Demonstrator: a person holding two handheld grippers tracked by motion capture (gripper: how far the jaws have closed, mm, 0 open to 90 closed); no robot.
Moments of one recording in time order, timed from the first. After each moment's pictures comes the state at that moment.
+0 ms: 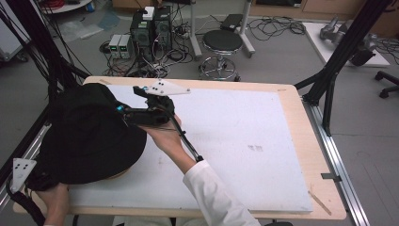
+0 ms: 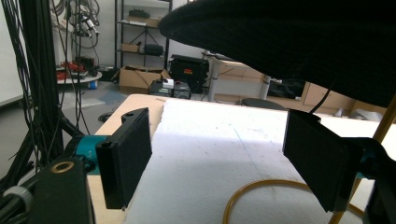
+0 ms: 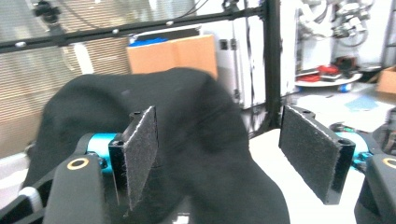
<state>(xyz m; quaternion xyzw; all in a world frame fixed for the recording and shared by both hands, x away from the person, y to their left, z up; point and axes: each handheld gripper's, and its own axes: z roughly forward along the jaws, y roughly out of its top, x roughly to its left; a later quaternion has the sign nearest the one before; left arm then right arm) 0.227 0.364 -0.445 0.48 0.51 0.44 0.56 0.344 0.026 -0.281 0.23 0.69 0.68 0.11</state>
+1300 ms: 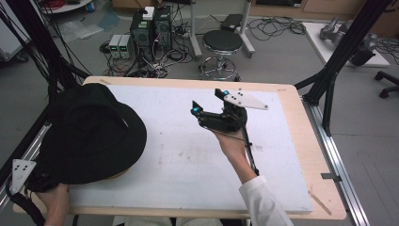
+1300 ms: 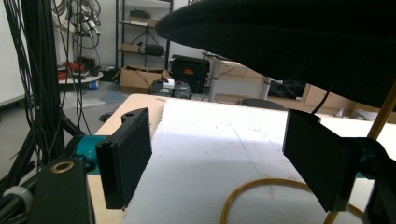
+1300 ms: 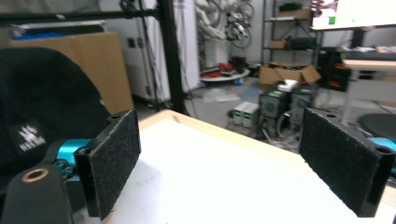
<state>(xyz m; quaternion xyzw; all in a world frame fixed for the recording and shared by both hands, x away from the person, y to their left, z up) 0.223 0.363 -0.444 0.48 0.51 0.45 0.56 0.329 -0.138 -0.294 0.34 0.66 0.62 0.25</state>
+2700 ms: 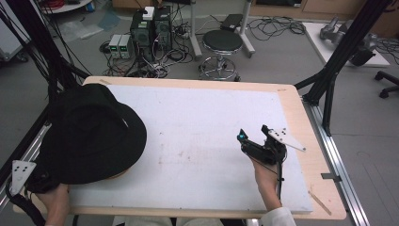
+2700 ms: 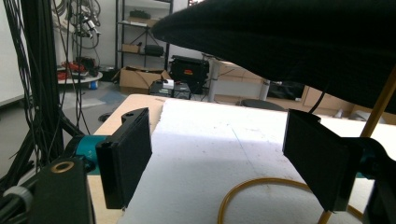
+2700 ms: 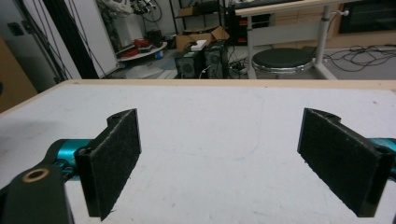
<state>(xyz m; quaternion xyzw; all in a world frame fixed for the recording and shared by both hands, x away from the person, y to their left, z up) 0.221 0.361 -0.444 0.48 0.51 0.44 0.56 0.288 -0.243 -0.386 0.50 0.60 0.53 0.31</state>
